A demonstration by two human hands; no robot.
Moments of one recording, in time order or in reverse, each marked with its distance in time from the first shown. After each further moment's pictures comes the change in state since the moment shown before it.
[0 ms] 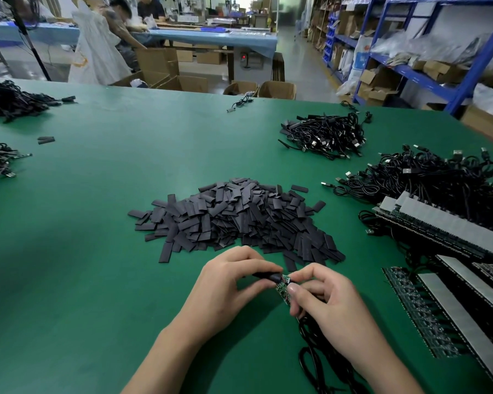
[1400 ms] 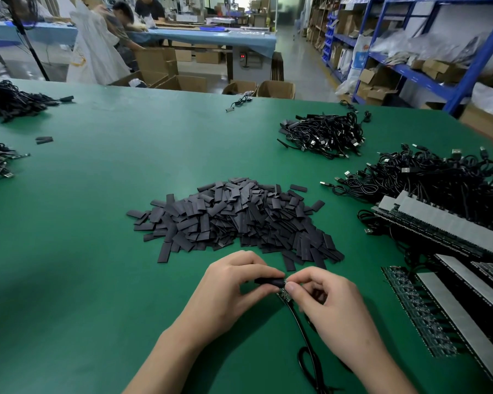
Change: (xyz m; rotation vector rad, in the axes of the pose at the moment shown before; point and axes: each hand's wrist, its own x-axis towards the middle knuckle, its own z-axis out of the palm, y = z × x) left_hand 0.000 0.009 0.001 0.024 -0.029 0.026; right_hand -0.002 0.000 0.001 -0.258 0.126 -0.084
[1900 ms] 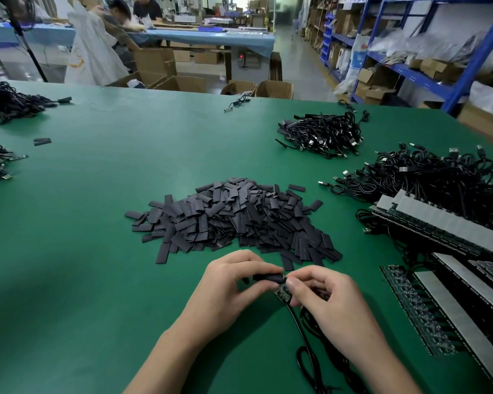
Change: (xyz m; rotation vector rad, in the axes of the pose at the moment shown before) left_hand 0.000 -0.003 0.004 -0.118 0.027 -0.065; right_hand 0.002 0.000 -0.004 0.081 -0.034 0.059
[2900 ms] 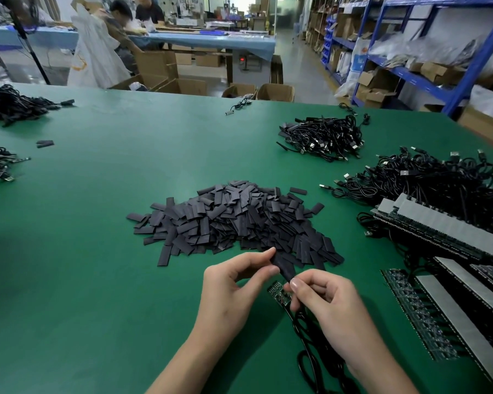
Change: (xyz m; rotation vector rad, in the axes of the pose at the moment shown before) left_hand -0.001 0.016 0.021 -0.357 0.322 -0.243; right_hand -0.002 -0.006 0.004 0.162 -0.021 0.026
